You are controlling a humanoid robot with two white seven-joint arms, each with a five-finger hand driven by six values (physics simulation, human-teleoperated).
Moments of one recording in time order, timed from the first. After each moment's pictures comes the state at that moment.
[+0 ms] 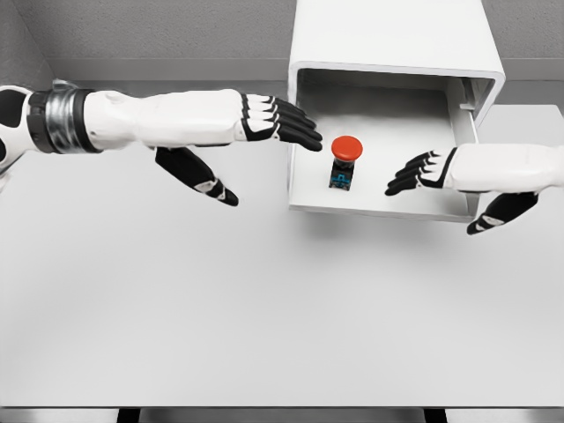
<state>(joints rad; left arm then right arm) -0.94 0.77 -0.84 -1.67 0.28 -0.61 -0.61 -1.07 -1.21 1.17 -1.70 -0.19 -0.61 0.53</state>
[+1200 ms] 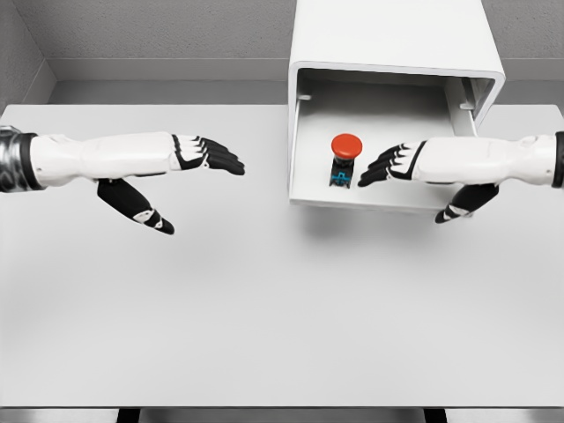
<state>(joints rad) -0.82 0.94 -0.85 -1.64 0.30 -0.61 -0.61 -1.04 -1.07 1.14 -1.60 -0.11 -0.61 0.51</state>
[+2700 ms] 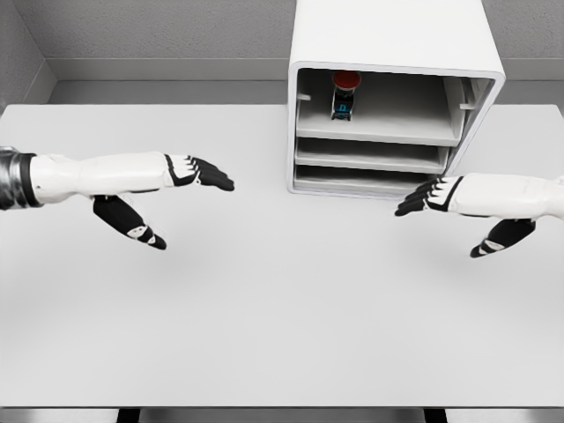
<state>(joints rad) -0.75 0.96 -0.85 -1.61 0.30 -0.61 -0.61 -0.88 -1.21 1.09 -1.65 -0.12 -0.61 0.48</state>
